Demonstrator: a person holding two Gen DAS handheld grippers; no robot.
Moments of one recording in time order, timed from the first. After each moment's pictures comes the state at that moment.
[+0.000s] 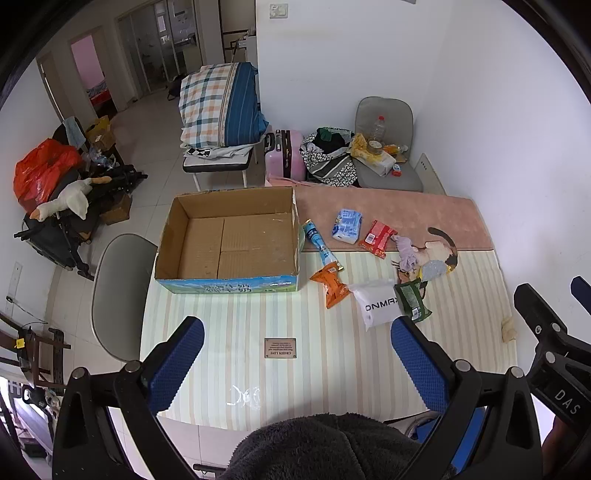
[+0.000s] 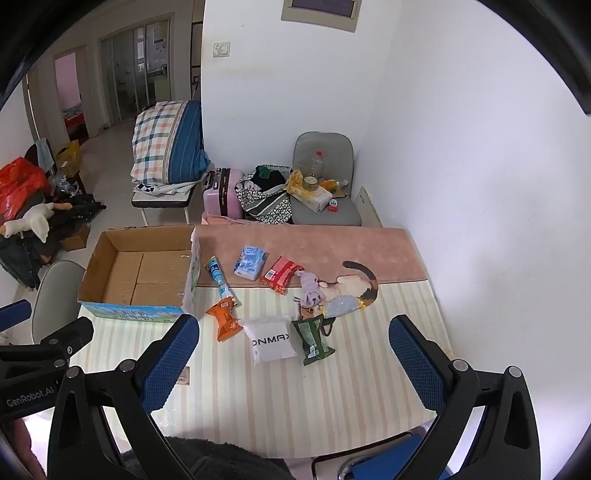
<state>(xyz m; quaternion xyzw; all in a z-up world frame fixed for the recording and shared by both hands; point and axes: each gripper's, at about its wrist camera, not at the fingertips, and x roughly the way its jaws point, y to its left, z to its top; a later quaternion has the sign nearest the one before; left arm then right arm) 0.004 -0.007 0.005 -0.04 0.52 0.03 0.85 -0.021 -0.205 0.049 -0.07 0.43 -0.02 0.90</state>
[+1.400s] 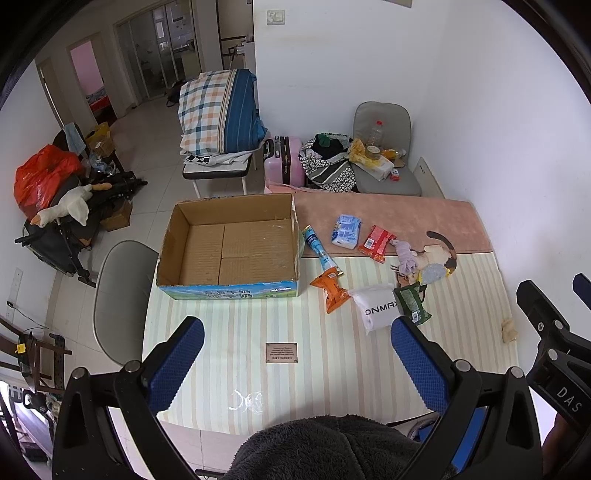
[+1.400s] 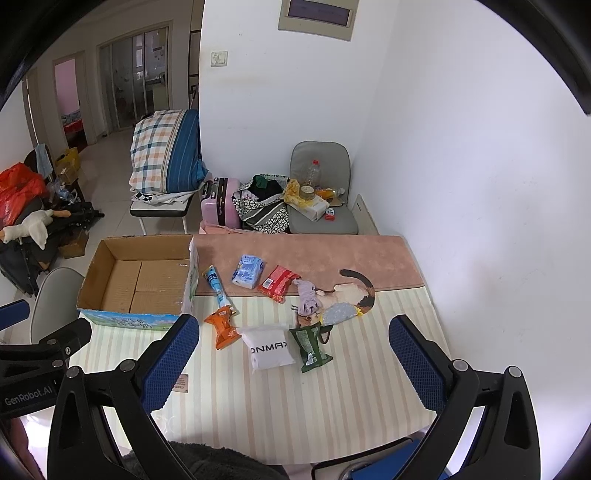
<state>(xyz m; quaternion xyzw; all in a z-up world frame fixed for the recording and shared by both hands) 0.009 -0.005 0.014 -0.04 0.51 0.02 0.86 -0.022 -0.205 0.055 -0.06 0.42 -0.03 0.91</state>
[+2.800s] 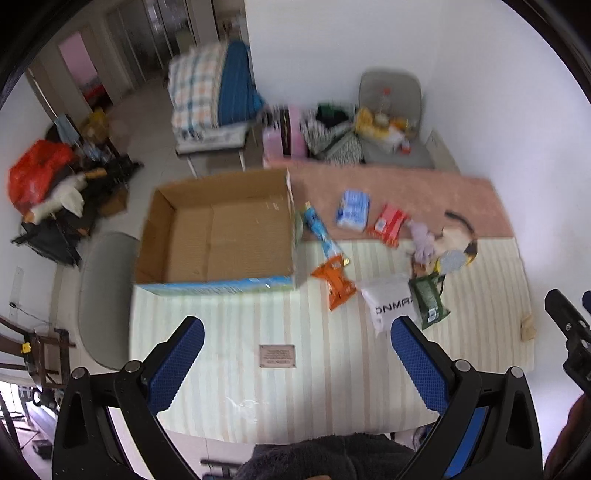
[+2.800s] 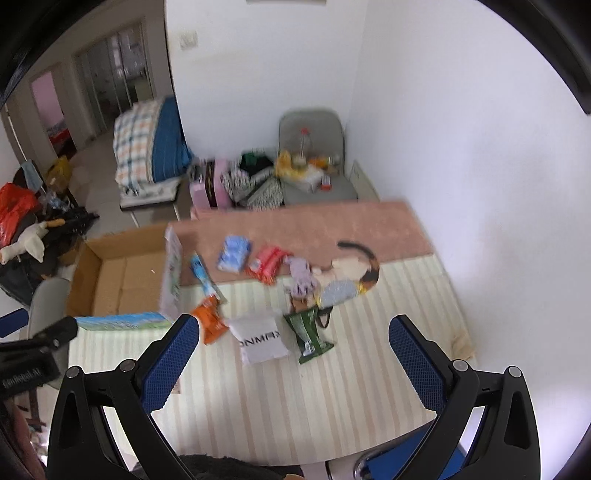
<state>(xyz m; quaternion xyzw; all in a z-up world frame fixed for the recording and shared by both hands) 0.085 -0.029 -0.063 -0.03 0.58 0.03 0.81 0.062 -0.276 -0.015 0.00 0.49 -0.04 0.87</state>
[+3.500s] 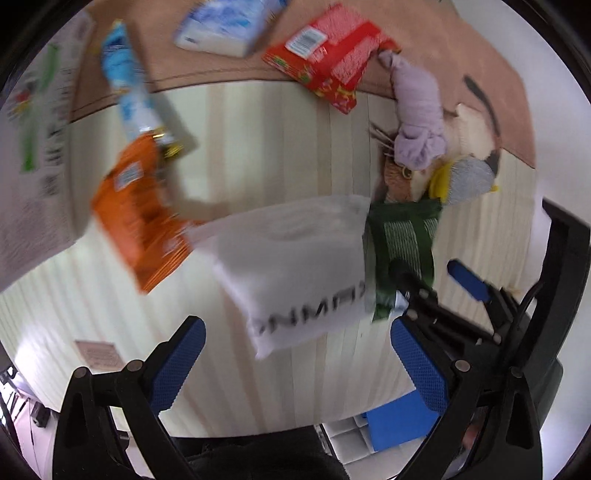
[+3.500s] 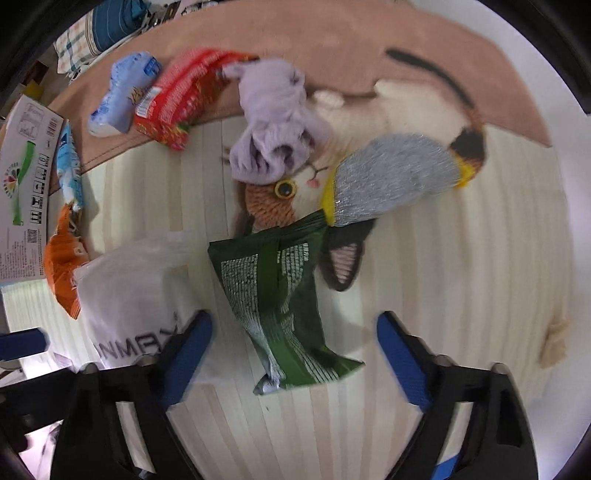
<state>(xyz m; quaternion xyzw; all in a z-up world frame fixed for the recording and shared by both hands) 0.227 -0.167 -0.357 -0.12 0.81 -0.08 0.57 0.210 -0.349 -0.388 0.00 0.72 -0.01 0.69</state>
